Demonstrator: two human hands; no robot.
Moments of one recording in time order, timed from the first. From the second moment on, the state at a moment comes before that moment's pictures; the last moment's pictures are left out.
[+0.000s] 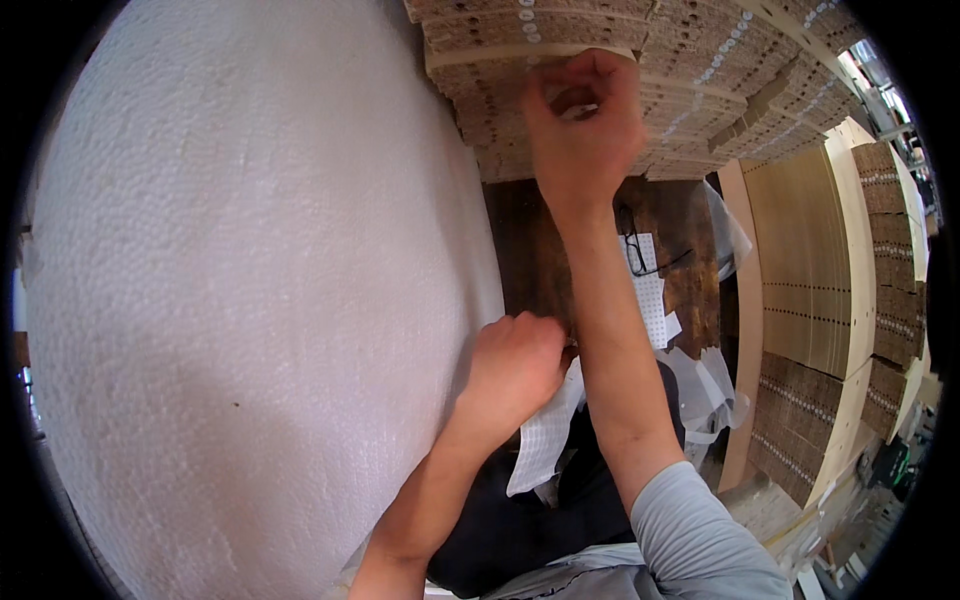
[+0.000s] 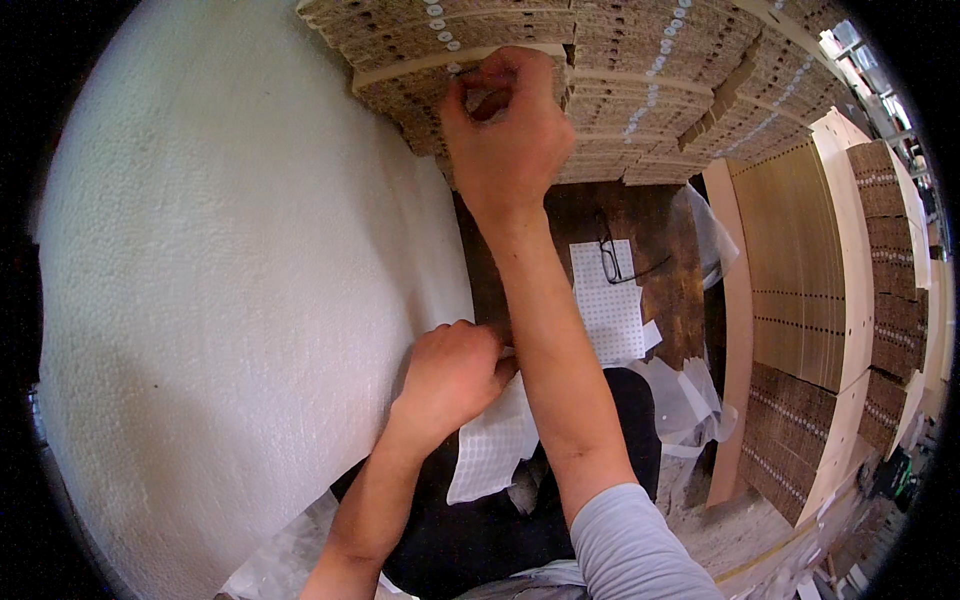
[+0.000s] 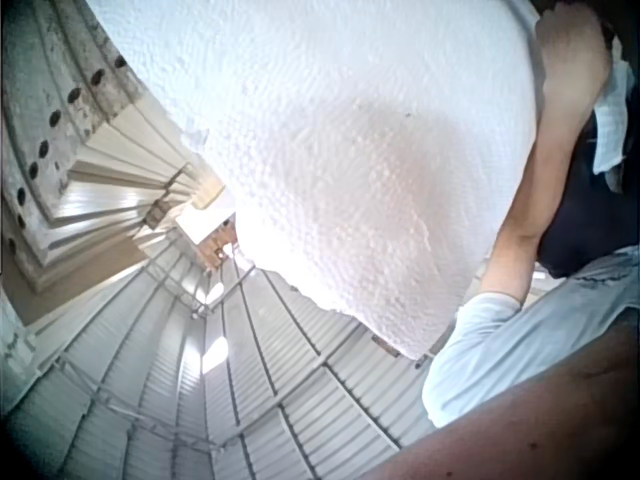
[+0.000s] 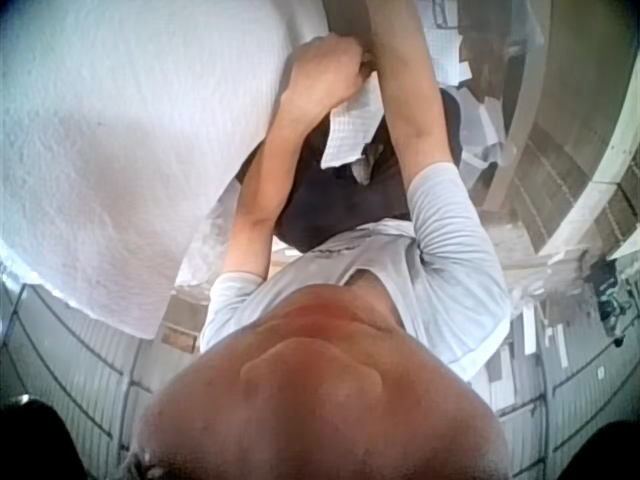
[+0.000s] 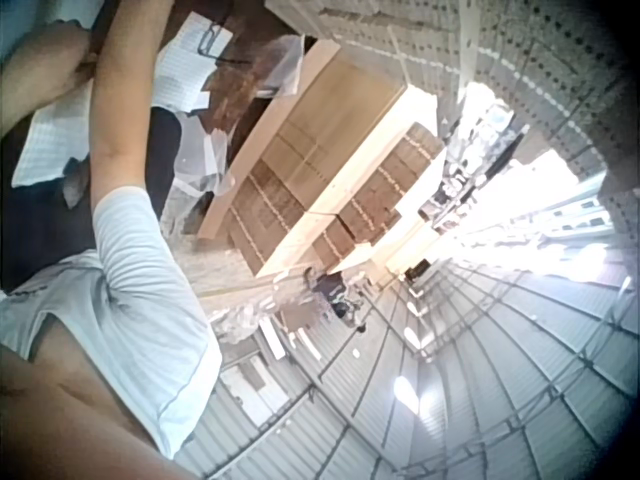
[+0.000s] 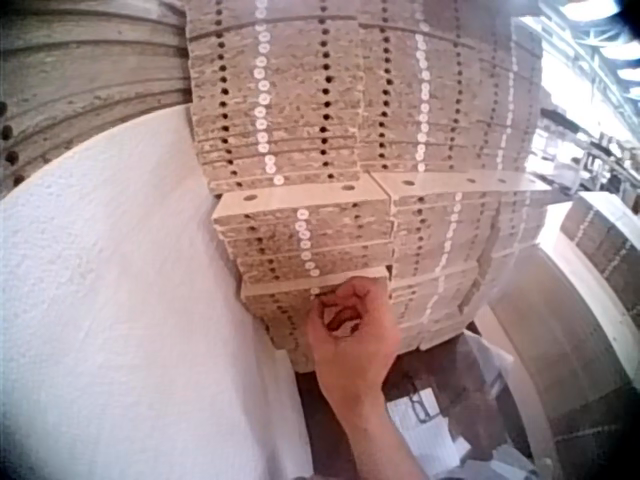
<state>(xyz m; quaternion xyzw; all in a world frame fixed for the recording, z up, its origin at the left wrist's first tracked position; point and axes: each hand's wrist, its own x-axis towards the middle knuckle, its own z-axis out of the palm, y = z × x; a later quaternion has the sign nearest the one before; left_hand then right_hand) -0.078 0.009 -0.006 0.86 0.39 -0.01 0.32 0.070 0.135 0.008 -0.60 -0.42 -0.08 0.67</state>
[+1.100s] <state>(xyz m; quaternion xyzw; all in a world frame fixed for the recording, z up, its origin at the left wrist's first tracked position) -0.075 0.009 0.000 0.86 0.38 -0.03 0.32 0.077 0.135 0.010 -0.59 -0.47 -0.09 0.65</state>
